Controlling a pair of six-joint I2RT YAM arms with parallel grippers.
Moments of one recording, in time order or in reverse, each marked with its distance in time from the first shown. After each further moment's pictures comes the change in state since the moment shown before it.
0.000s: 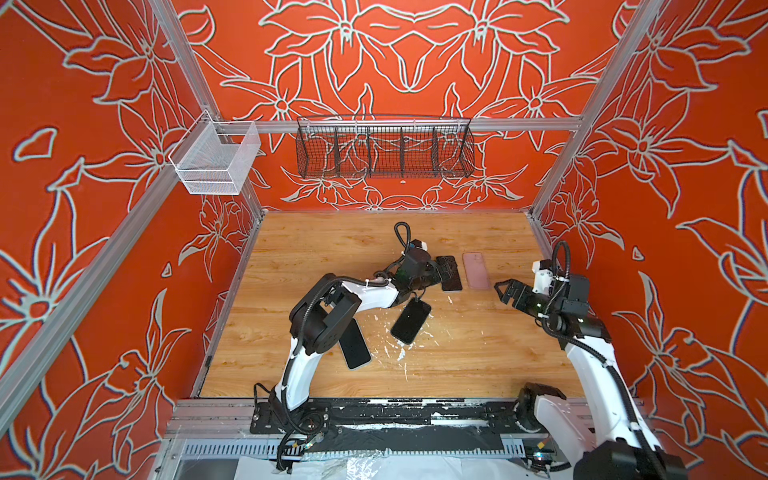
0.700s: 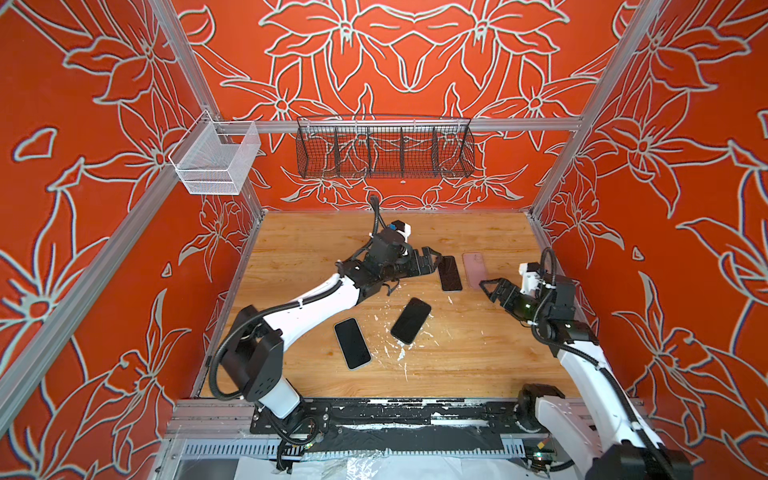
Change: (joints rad) left arm 0.080 -0.521 -0.046 -0.499 0.052 0.259; right arm 0.206 -0.006 -0.079 0.156 -0.071 0.281
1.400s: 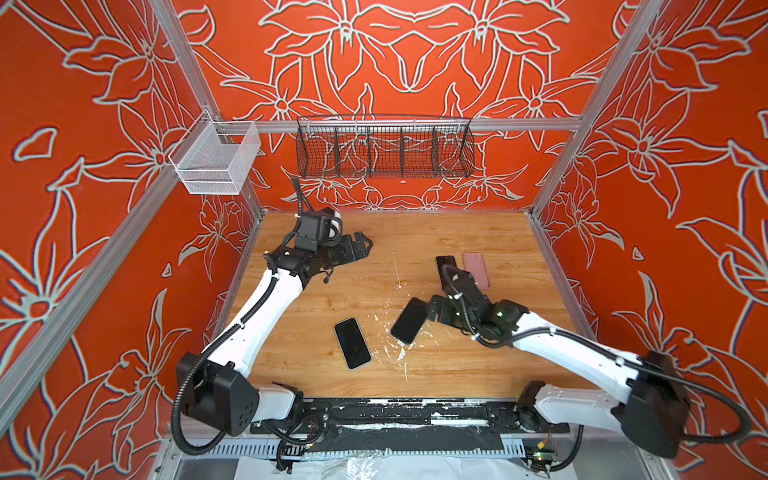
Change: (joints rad) left arm 0.456 -0.190 -0.012 -0.401 0.111 0.165; right arm 0.822 0.423 0.285 -0.188 0.690 0.366
